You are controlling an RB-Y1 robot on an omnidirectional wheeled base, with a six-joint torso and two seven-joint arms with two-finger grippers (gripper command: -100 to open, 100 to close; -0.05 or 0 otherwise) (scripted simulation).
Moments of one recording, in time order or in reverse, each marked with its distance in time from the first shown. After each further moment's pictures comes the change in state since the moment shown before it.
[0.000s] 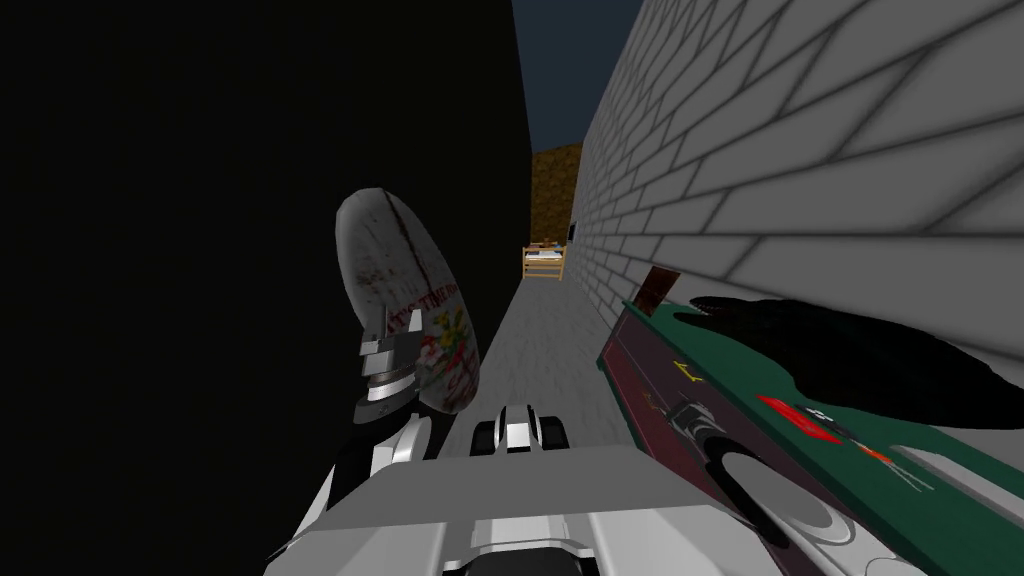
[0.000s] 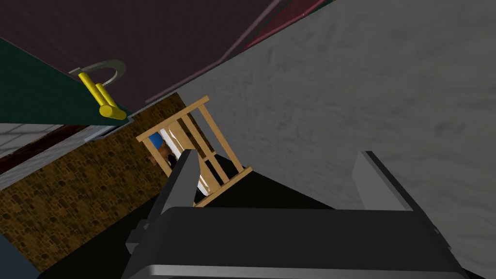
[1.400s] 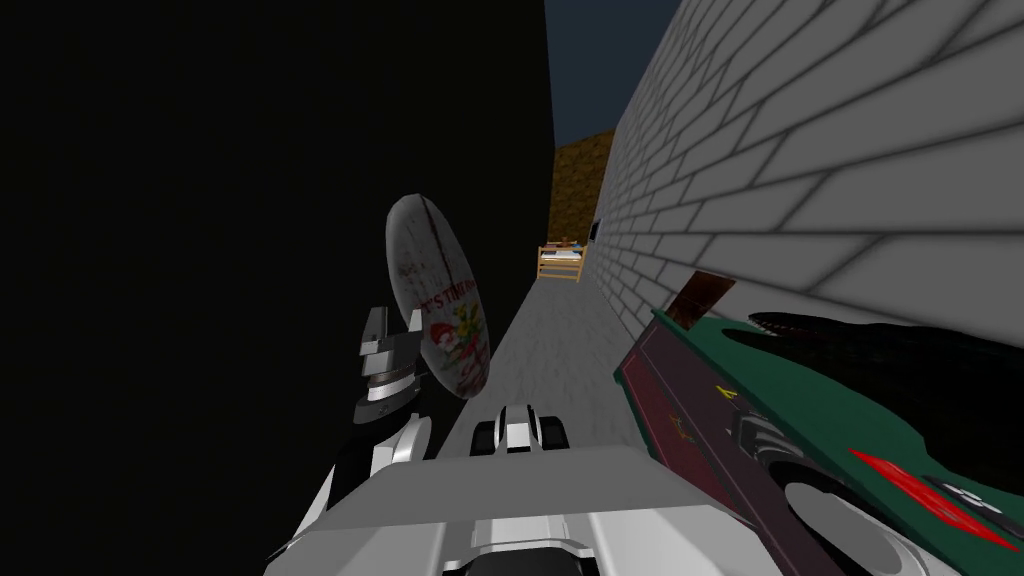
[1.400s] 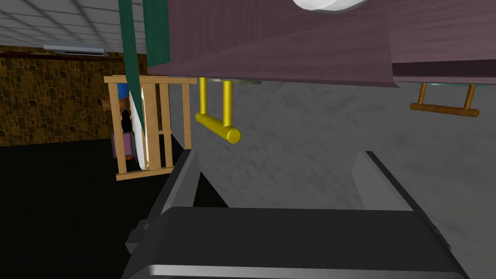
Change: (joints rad) left arm 0.000 0.000 0.000 0.000 0.000 0.000 0.000; right arm -0.015 -0.088 0.019 0.245 0.278 0.119 0.039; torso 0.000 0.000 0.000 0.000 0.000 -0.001
